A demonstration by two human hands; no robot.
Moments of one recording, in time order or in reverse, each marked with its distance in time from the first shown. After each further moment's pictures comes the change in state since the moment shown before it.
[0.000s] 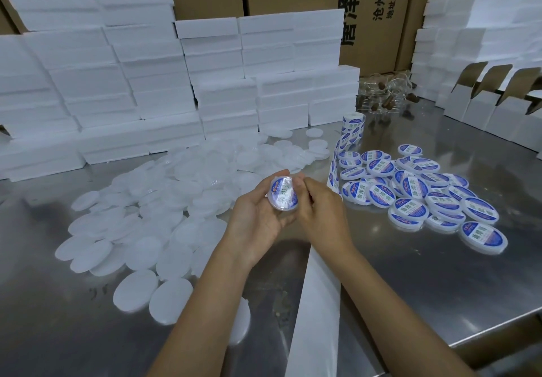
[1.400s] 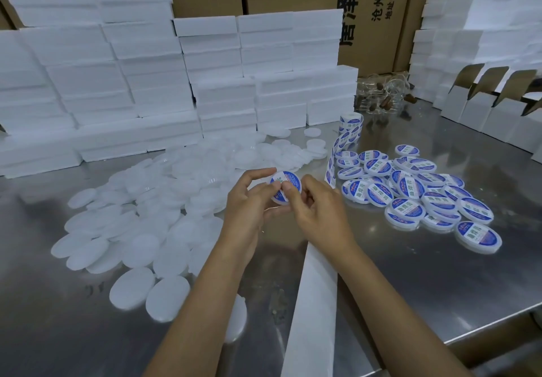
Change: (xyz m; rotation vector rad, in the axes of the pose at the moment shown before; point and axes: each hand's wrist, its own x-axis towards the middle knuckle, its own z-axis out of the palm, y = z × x) left_hand -0.006 0.001 0.006 0.416 0.198 0.298; right_hand -0.001 -0.002 -0.010 0.013 -0.057 -0.036
